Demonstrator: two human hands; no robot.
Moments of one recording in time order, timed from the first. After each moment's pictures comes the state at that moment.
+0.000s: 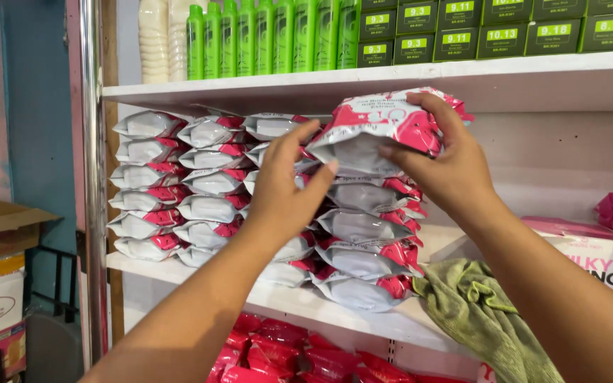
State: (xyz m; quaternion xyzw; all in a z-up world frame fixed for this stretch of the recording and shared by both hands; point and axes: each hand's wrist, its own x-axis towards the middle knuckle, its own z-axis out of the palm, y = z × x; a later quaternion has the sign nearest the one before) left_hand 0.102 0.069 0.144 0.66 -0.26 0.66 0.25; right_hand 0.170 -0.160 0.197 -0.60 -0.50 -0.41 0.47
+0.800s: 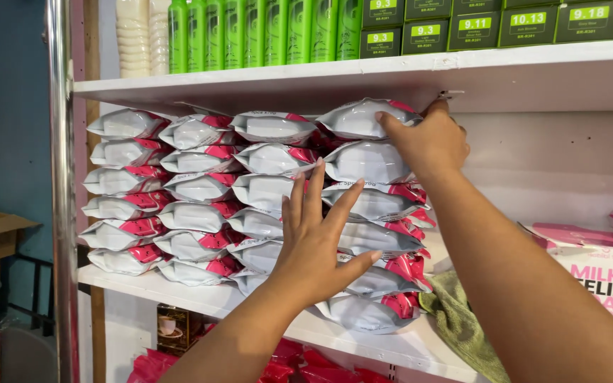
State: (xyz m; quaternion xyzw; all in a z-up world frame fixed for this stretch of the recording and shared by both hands) left_hand 0.132 0.042 0.090 0.79 -0.18 0.58 0.09; right_hand 0.258 -0.105 0.243 -0.76 -0.15 -0.49 0.40
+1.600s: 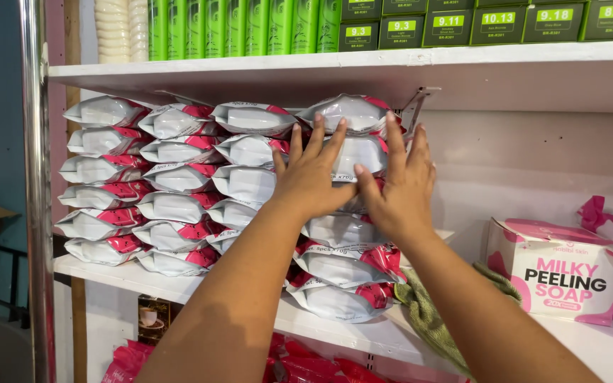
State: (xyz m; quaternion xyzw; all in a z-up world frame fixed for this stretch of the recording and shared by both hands) left_hand 0.177 0.032 0.178 0.89 -0.02 0.45 0.10; right_hand 0.252 -0.119 0.151 -0.65 -0.39 -0.55 0.34
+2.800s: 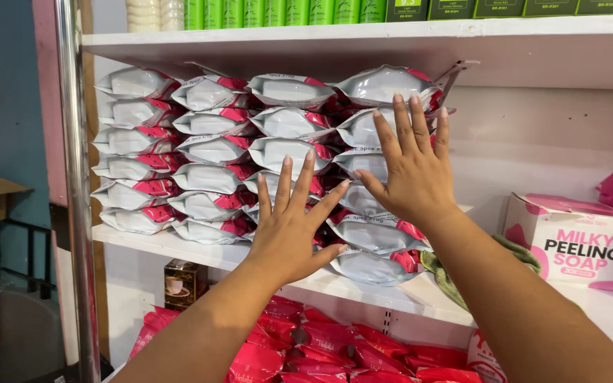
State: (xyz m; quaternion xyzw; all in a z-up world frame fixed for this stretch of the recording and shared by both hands) left_hand 0.111 0.090 0.054 0.83 -0.12 0.54 -0.04; right_hand 0.225 -0.109 0.142 -0.67 -0.37 -0.65 0.01
